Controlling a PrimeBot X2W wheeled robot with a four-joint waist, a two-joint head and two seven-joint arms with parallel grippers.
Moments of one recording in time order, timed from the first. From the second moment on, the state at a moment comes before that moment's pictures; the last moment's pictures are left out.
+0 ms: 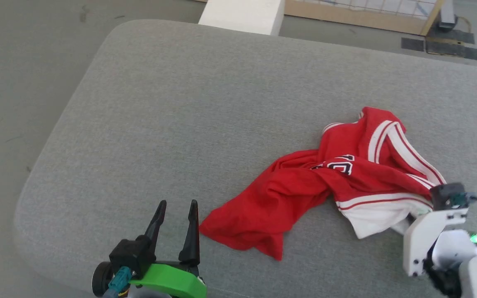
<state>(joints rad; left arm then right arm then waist) 0.04 0.05 -0.26 0.05 -0.29 0.03 -0.26 -0.12 -0.10 -0.14 0.20 0.02 0.13 0.53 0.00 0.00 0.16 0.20</state>
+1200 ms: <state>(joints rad) 0.04 0.05 -0.24 0.03 -0.29 0.03 -0.26 -0.25 -0.25 -0.46 0.08 -0.02 0.13 0.23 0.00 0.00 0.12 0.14</state>
